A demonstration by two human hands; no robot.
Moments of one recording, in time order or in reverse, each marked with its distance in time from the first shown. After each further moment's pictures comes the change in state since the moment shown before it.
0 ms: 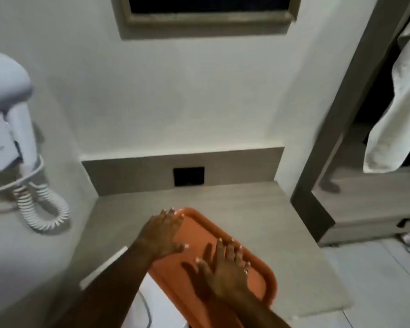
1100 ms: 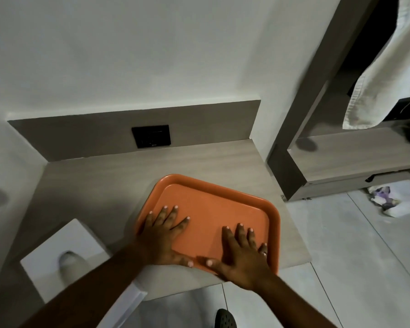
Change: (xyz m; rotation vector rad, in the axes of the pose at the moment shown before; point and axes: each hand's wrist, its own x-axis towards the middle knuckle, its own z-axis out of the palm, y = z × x) left_hand -0.011 0.102 0.074 -0.033 -0.172 0.216; right_hand -0.009 0.154 -0.029 -0.159 -0.195 -0.035
